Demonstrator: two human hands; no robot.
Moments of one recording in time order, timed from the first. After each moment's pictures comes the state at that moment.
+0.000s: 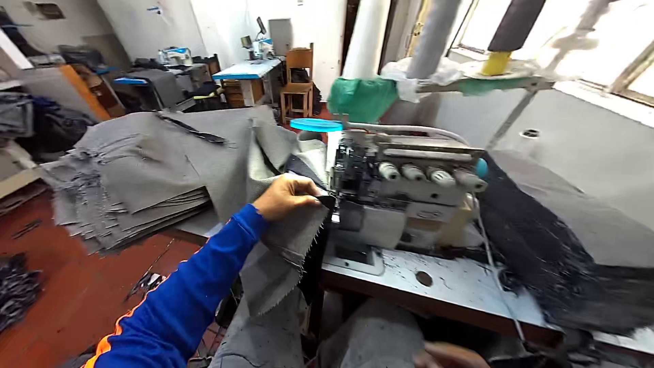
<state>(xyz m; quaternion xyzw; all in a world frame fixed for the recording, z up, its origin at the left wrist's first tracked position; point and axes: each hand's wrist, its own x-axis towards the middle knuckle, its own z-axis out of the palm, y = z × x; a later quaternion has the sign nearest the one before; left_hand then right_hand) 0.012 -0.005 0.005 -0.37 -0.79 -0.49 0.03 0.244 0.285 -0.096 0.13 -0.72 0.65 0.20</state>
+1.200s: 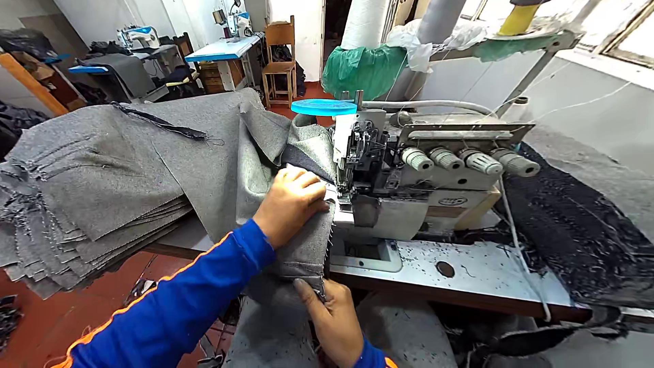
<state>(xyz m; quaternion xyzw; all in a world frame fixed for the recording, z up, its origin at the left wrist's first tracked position) 0.013 -0.004 -0.013 -0.41 -0.85 -0.18 0.28 0.143 0.120 -0.106 0.15 -0.73 0.65 0.16</state>
